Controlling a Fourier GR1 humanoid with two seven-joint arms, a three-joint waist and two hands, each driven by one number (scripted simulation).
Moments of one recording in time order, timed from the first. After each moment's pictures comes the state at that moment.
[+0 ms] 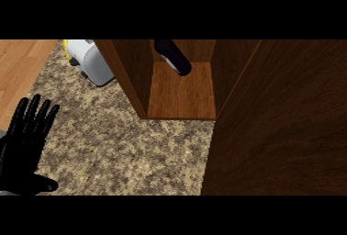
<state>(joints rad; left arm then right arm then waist) 0.05 0.52 -0.09 -1.51 0.80 -0.24 -0.42 0.22 -0.88 0.83 -2.51 -0.01 -0.28 0.03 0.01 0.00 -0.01</state>
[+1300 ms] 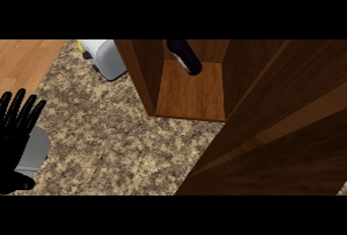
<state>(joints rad) 0.02 0.59 -0.02 -1.45 0.85 -0.36 -0.37 -0.36 -0.38 0.72 -2.29 -0.13 -0.27 0.44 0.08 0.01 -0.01</state>
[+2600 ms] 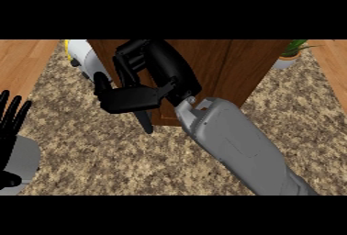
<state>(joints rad) 0.01 0.55 0.10 -1.36 0.83 -0.44 -0.35 -0.96 0.00 0.41 -1.35 -0.36 -0.24 0.31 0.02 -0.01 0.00</state>
